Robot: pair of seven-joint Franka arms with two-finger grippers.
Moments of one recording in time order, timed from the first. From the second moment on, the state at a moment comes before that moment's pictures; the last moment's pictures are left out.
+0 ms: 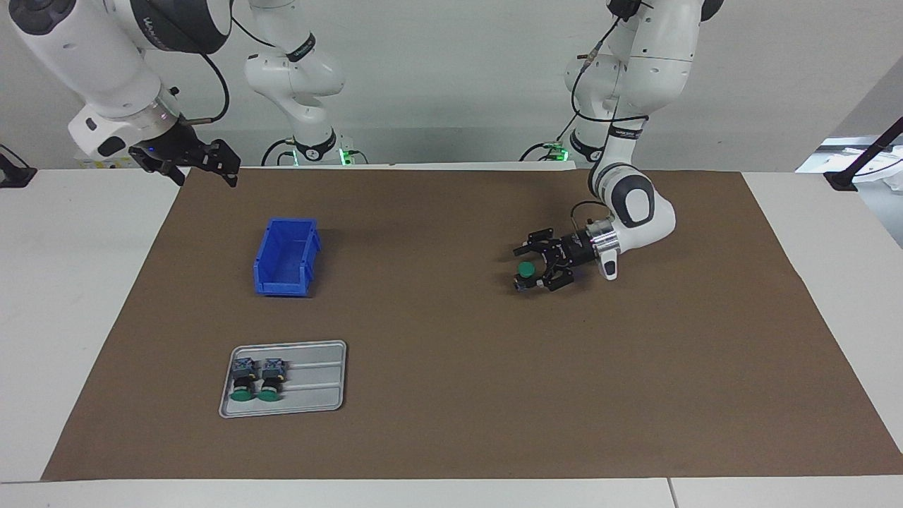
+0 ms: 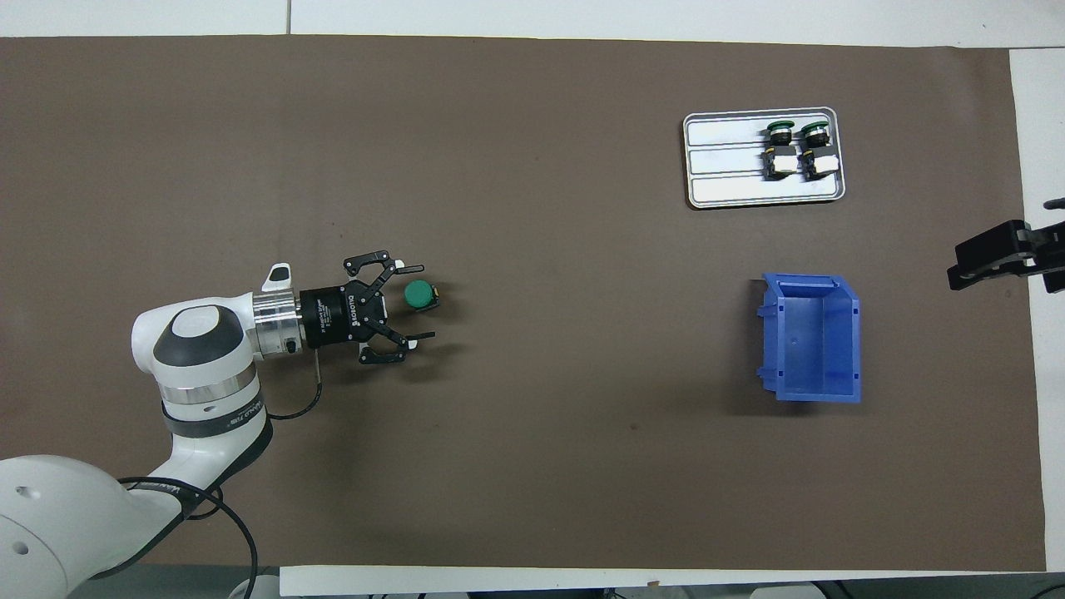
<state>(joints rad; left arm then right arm) -0.31 0.21 0.02 -2.37 -1.71 2.04 -0.48 -0.03 -0.02 -0.04 -1.61 0.00 1.38 -0.02</state>
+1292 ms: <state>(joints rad) -0.31 0.00 0.03 -2.19 -0.91 2.11 -0.94 -0.03 -0.02 -0.04 -1.61 0.00 1.38 -0.02</state>
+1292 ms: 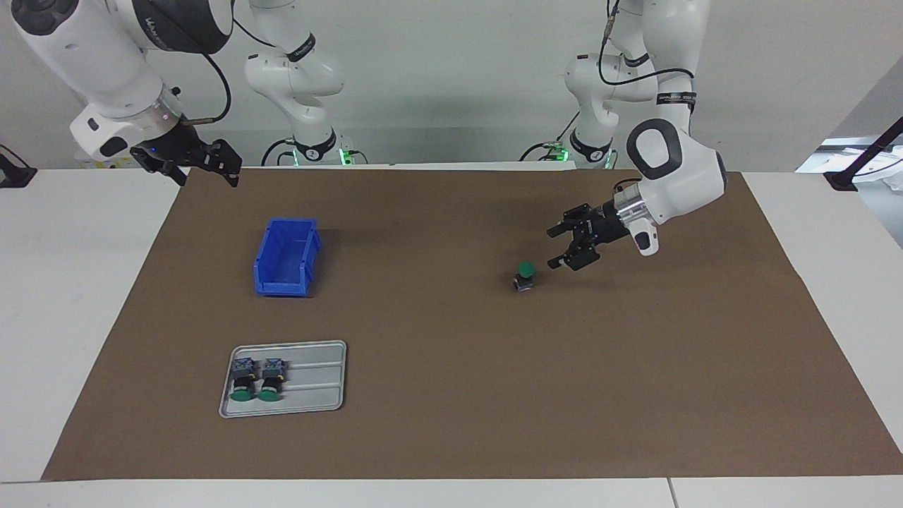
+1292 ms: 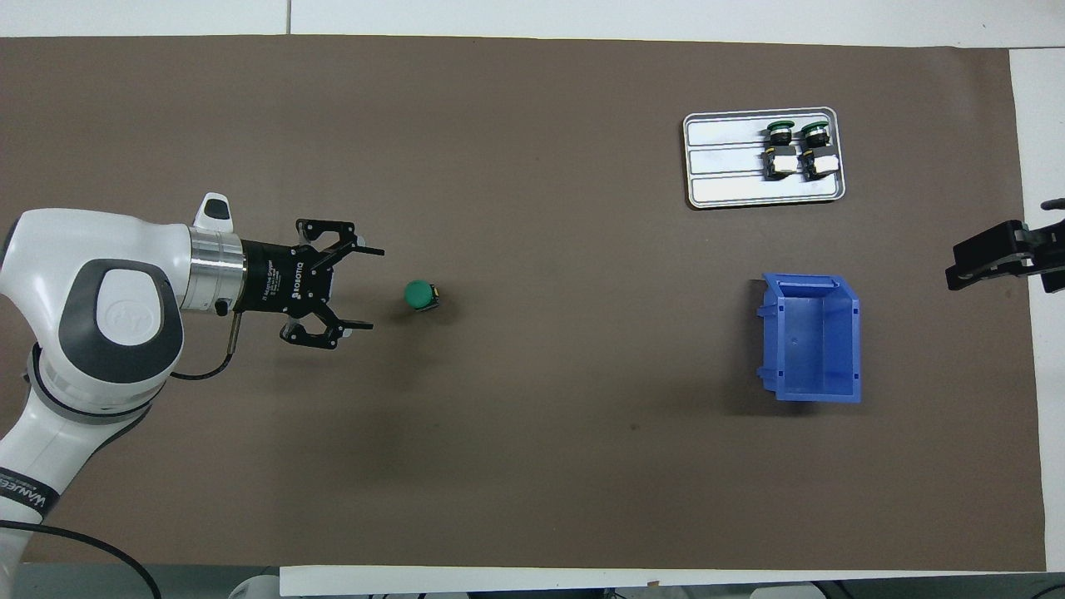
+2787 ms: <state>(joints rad) -0.52 0.04 0.01 -1.98 -0.18 2.04 -0.95 -0.03 -0.02 -0.04 -1.61 0.00 1.38 -0.02</state>
